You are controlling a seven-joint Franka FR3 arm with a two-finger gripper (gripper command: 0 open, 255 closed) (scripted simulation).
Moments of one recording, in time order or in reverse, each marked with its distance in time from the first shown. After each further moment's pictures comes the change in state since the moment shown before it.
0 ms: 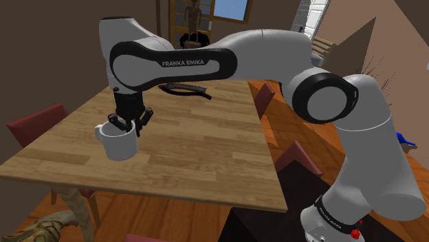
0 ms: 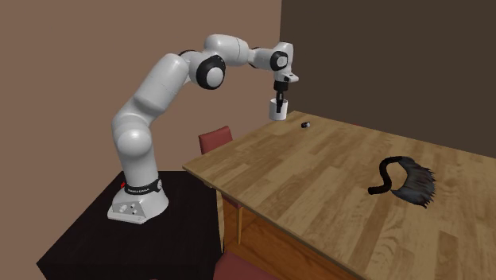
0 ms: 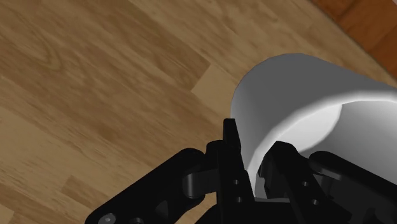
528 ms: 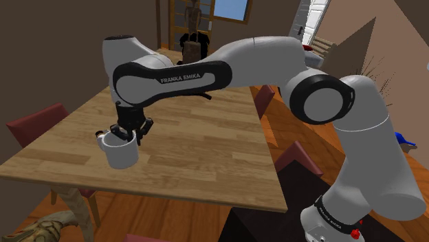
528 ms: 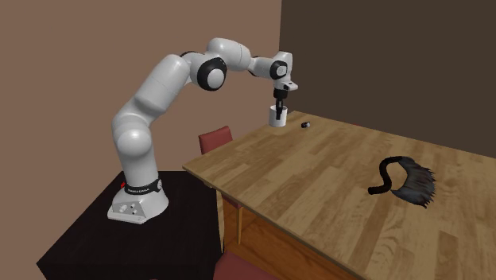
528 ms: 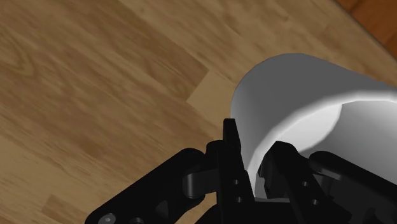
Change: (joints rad) arm -0.004 0.017 -0.003 -0.077 -0.004 0.094 0.004
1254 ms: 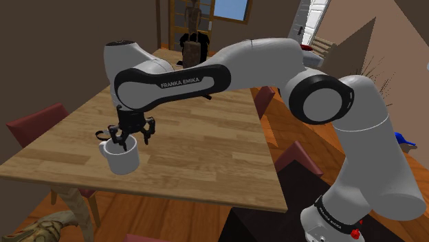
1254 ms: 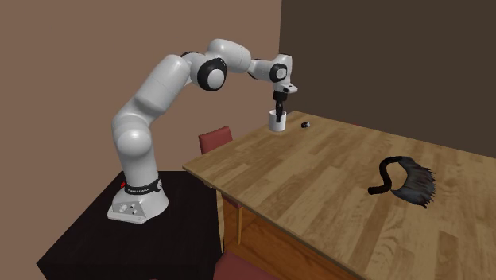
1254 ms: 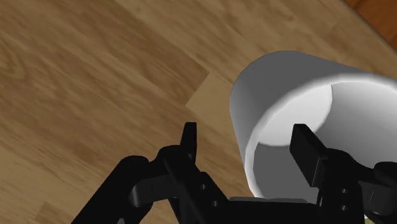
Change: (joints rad) arm -0.002 0.004 -0.001 -0.026 -0.001 0.031 0.001
